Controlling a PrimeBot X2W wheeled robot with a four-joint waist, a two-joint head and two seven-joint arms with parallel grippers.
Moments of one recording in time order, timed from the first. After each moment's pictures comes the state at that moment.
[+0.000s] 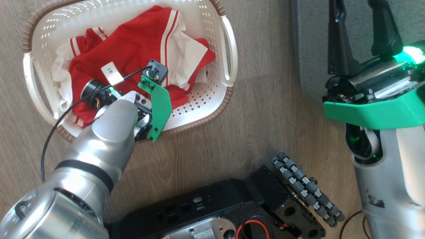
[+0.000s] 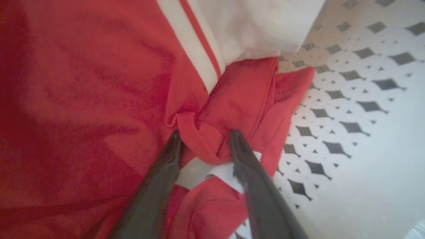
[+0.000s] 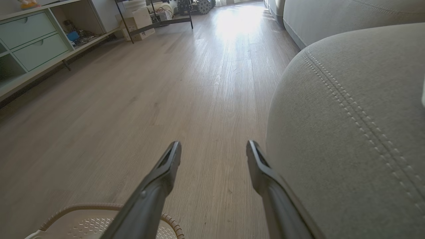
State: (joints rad) left arm -1.13 0.04 -0.93 1.24 -0.42 -0.12 0.43; right arm -0.49 -0.10 0.15 -0.13 0.34 0.13 -0.26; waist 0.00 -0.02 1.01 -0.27
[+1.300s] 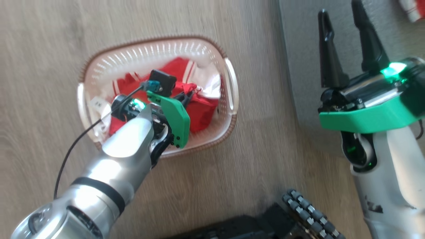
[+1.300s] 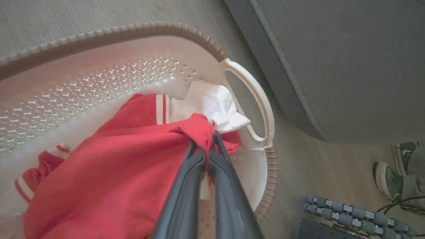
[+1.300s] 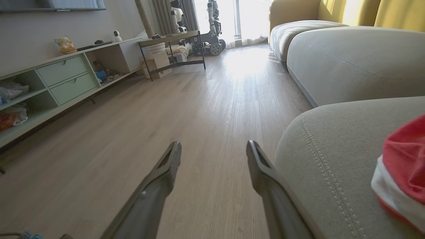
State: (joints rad) left arm -1.03 0.04 -1.03 1.08 -0.78 -0.12 0.05; right arm -0.45 -0.13 0.16 -0.05 0.36 0.13 -0.26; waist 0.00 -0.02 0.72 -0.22
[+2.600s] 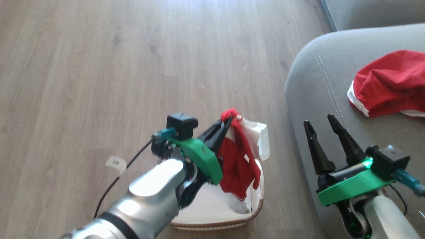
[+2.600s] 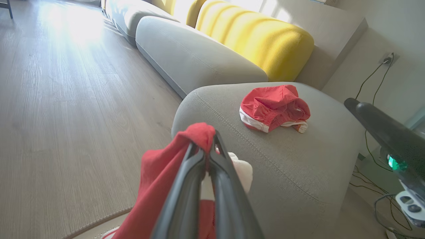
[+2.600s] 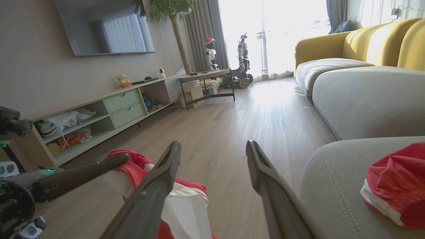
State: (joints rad) left arm -0.83 0.04 -1.16 0.77 -1.04 -0.07 -0.25; right arm -0.09 -0.22 0.21 0.10 0.43 0.13 -0.26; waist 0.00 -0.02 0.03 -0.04
